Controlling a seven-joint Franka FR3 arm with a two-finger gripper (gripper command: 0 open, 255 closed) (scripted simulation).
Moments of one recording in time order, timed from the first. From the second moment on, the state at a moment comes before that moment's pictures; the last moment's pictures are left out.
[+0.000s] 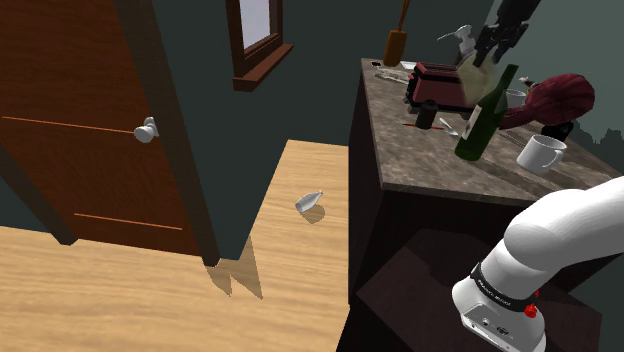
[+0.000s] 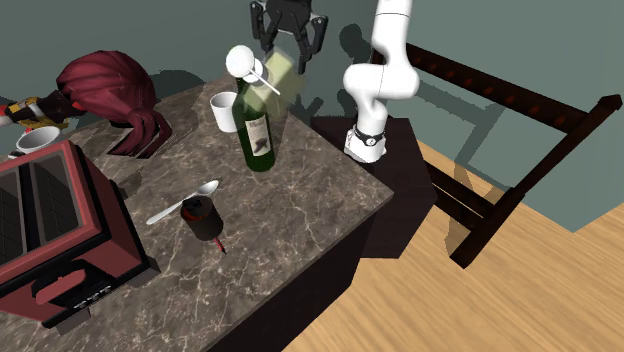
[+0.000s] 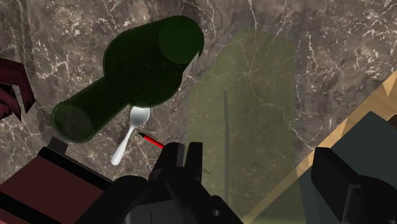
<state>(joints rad) -0.19 -0.52 -0.34 -1.88 -0.22 1.58 -0.20</state>
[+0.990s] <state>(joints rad) -0.18 -0.41 -0.36 -1.59 -0.20 1.40 -0.25</state>
